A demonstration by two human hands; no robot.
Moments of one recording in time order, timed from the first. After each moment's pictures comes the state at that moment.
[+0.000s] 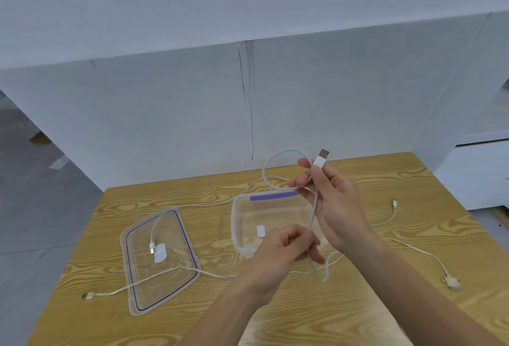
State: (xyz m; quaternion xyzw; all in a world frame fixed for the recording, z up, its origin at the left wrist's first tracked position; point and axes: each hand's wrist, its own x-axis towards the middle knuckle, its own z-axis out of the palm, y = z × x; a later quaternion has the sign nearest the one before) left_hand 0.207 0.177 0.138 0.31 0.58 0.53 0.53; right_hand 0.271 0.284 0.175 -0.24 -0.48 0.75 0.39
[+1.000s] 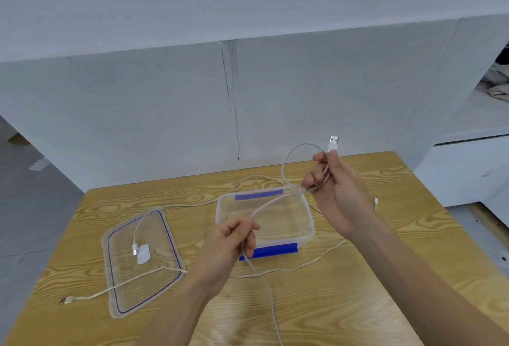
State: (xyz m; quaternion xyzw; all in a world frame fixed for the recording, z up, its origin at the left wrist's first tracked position) left_hand 0.167 0.158 0.122 0.26 0.59 0.61 0.47; right_hand 0.302 0.321 0.175 -0.22 -0.38 0.81 0.39
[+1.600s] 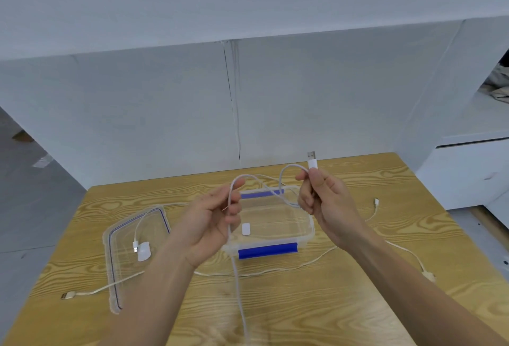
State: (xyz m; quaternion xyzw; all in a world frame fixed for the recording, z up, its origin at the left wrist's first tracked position) left_hand 0.147 0.170 0.179 0.08 0.41 0.70 0.57; right_hand 0.305 0.309 0.154 -0.24 -0.58 0.71 0.33
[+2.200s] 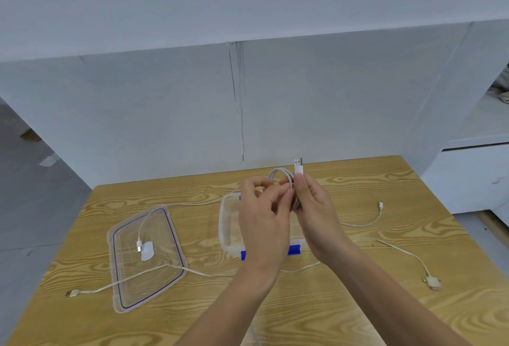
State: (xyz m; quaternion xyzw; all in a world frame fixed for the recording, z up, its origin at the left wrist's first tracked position) left_hand 0.226 0.211 0.164 0.36 0.74 0.58 0.02; right_hand 0.281 0.277 0.158 -0.28 -0.57 0.69 0.35
